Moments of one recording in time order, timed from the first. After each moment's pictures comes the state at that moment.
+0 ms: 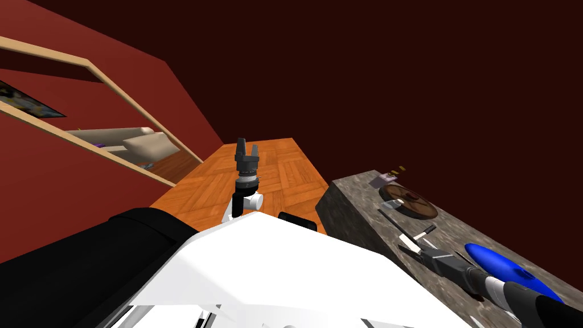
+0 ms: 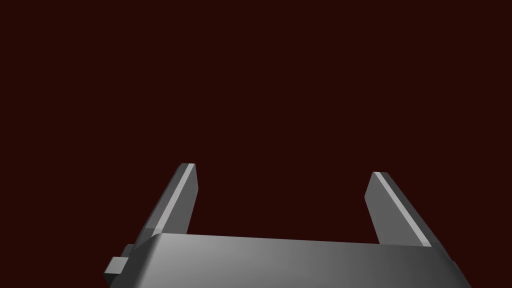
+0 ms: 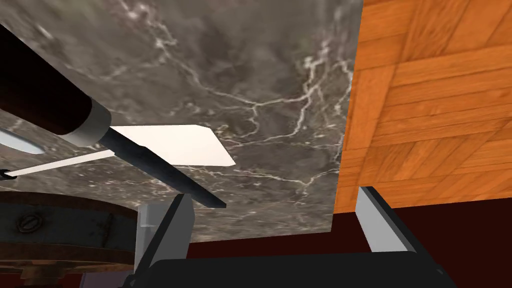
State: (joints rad) left arm 0.49 -0.01 0.02 -2.36 -0.03 -0.57 -0.10; right arm 0.92 -1.57 0.02 -1.54 0.36 -0.50 0.05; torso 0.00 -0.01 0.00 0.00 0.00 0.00
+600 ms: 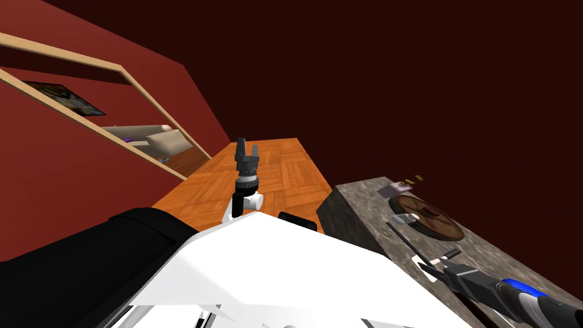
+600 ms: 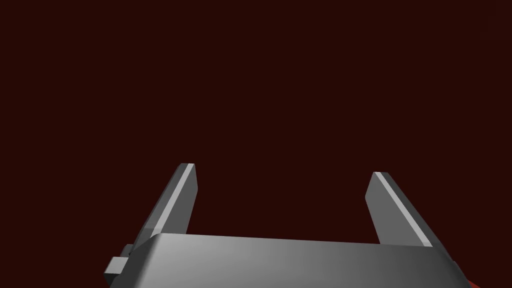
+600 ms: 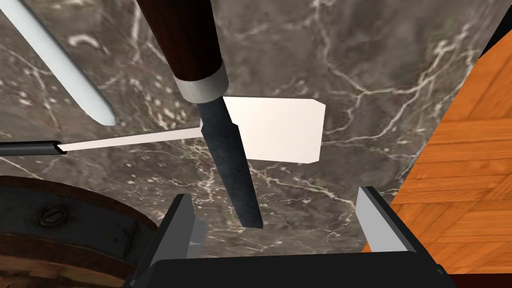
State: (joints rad) left arm 0.49 -0.01 0.02 -2.36 -0.03 -0.57 -0.10; right arm 0.97 -1.72 0.06 -1.46 0.41 -0.54 0.00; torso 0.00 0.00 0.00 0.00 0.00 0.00
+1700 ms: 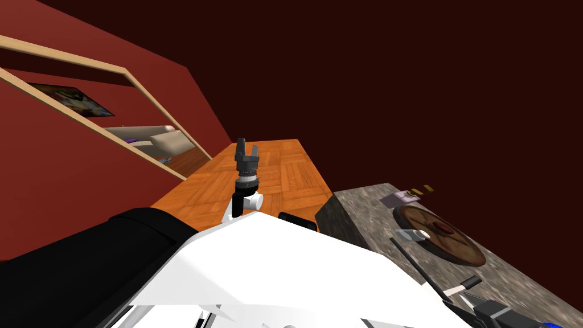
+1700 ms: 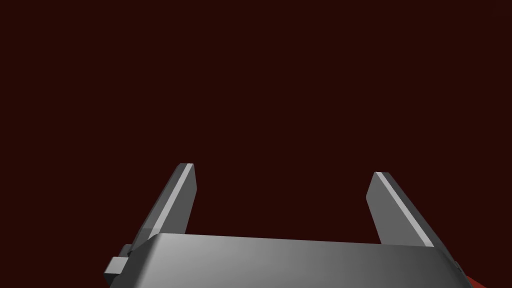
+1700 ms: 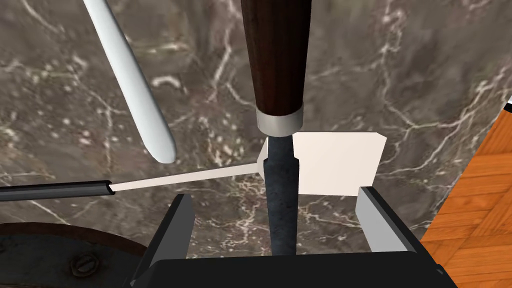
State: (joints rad) left arm 0.49 -0.01 0.02 -2.36 -0.03 -0.57 -0.10; right arm 1.10 -1.78 0.12 -1.44 0.38 -0.60 0.03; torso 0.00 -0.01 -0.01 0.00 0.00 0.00
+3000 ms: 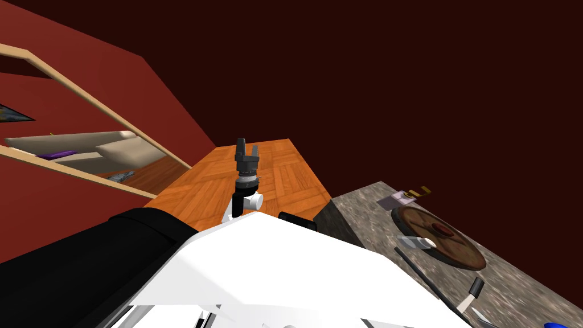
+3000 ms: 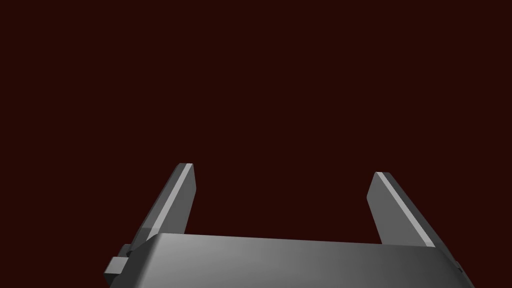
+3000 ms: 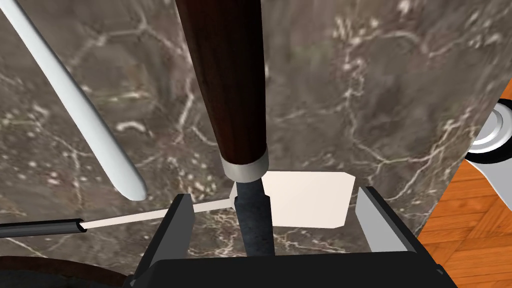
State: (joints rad) left arm 0.49 -0.01 0.02 -2.36 -0.03 -0.57 -0.10; right arm 1.17 -1.75 0.19 -1.42 0.20 -0.61 0.39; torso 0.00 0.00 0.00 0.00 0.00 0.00
